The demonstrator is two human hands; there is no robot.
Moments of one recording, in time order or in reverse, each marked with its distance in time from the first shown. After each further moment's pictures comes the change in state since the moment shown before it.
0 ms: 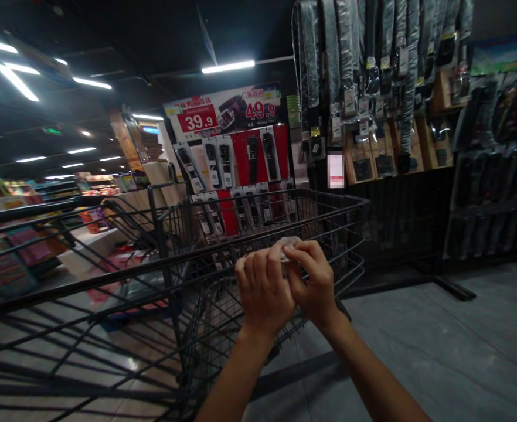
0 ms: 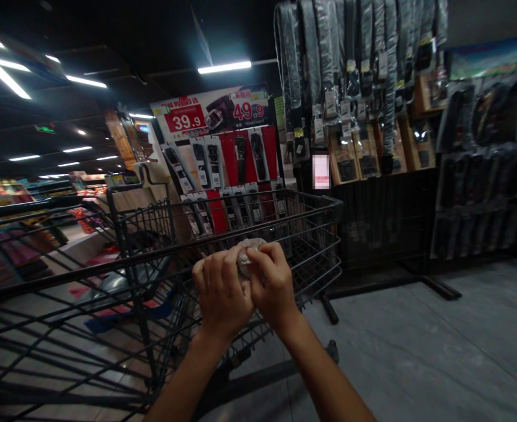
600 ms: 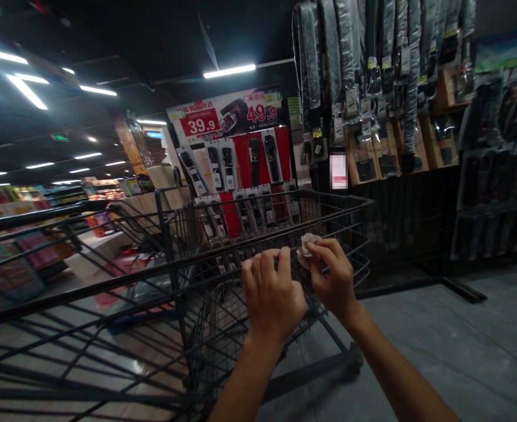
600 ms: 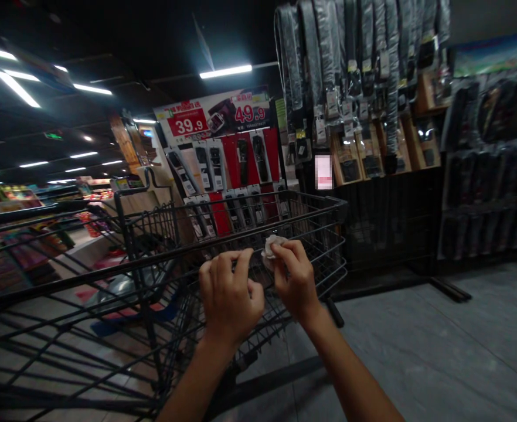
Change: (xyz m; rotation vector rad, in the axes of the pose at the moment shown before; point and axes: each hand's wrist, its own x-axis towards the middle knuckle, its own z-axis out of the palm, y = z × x) left_hand 0.002 0.004 -0.003 0.034 -0.131 -0.038; right_hand 0.006 0.029 -0.019 -0.163 0.012 -0.093
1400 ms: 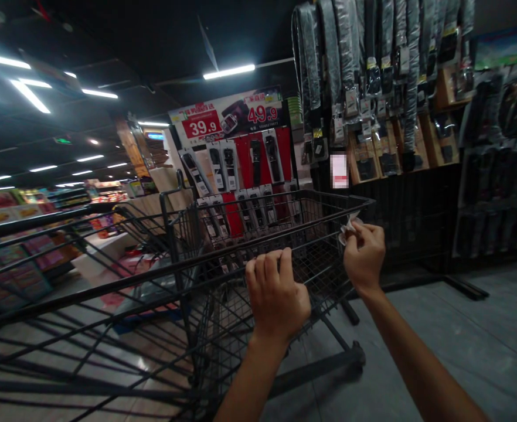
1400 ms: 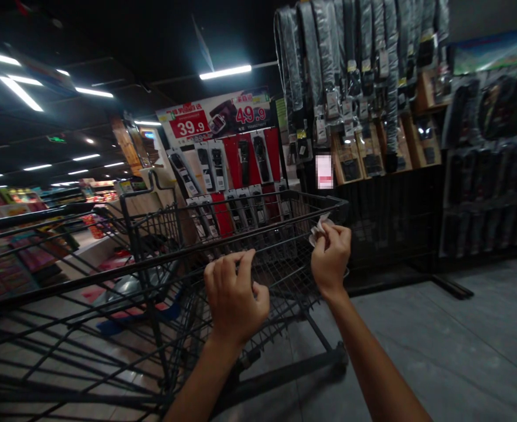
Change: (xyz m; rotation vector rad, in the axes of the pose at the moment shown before) left_hand -0.002 0.002 -0.008 -0.030 -0.022 -0.005; right_hand 0.015 0.056 -0.023 -0.232 0.279 0.372
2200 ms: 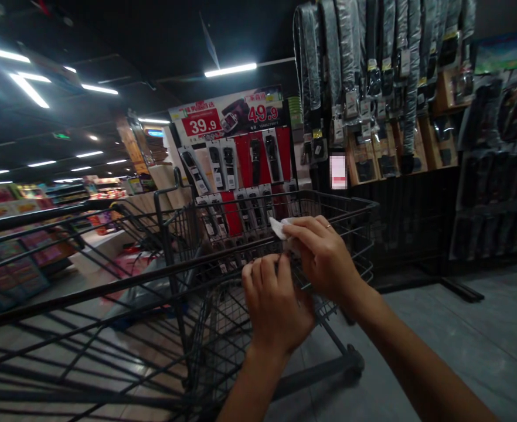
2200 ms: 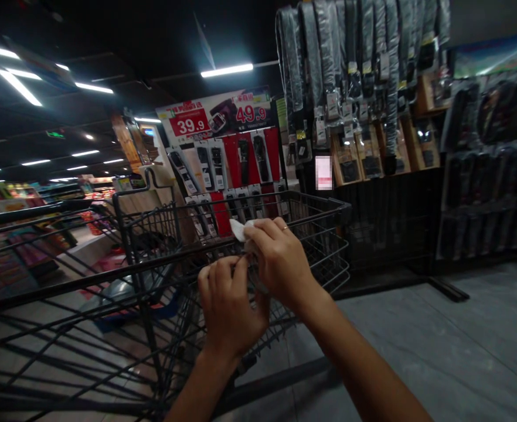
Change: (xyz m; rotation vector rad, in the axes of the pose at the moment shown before) left_hand -0.002 0.010 -0.015 -0.055 -0.048 -0.030; right_hand 0.011 -0.106 -0.009 0.123 -0.564 -0.597
